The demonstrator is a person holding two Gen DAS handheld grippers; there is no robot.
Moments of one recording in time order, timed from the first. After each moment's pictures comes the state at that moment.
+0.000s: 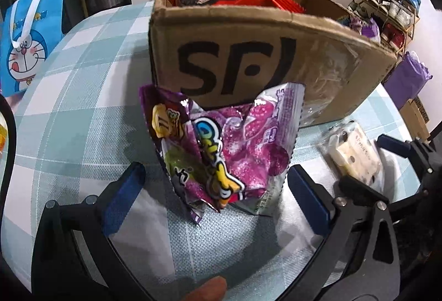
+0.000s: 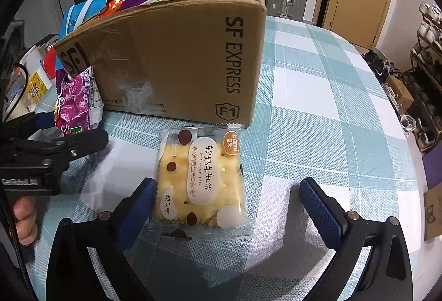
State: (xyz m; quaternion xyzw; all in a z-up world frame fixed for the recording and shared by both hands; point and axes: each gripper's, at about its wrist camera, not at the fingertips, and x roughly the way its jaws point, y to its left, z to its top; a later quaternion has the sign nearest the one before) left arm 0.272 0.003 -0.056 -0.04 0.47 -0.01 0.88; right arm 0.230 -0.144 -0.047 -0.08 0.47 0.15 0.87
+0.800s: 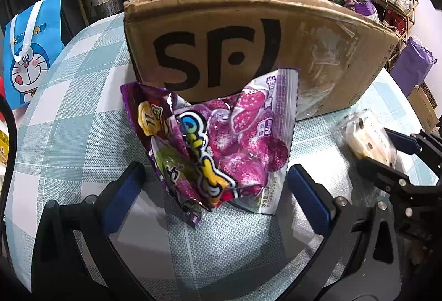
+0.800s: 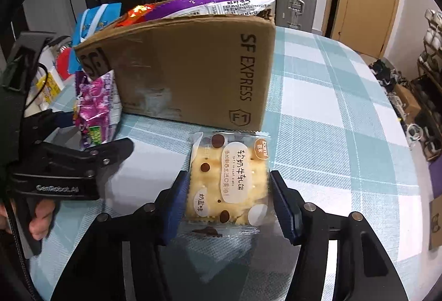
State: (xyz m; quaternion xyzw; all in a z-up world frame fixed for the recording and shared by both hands) left arm 0.274 -0.008 -0.062 -0.01 0.46 -0.01 0.89; right arm 0.214 -0.148 -0.036 -0.06 0.44 0.19 0.88
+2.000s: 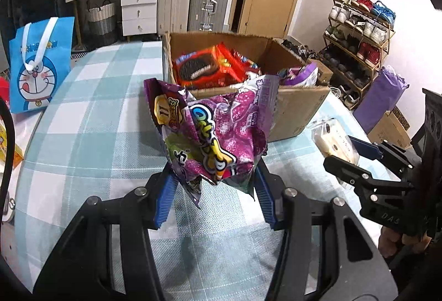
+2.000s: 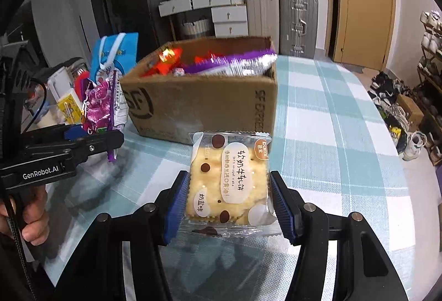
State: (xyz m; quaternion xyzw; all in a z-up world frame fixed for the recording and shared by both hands) left arm 0.183 0.019 0.025 -0.06 0.38 -0.06 0.92; right arm 0.170 -0.149 0.018 -0.03 0.38 0.21 0.90
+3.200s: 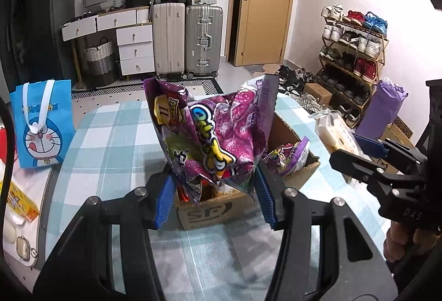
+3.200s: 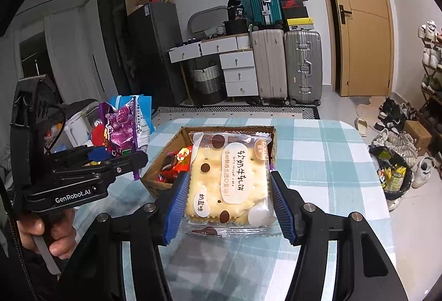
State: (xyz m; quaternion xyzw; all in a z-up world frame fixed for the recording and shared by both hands) left arm 0.218 0.014 0.147 -0.02 0.31 -0.06 0.95; right arm 0.194 -0.152 0.115 0.02 0.29 0.24 0.93
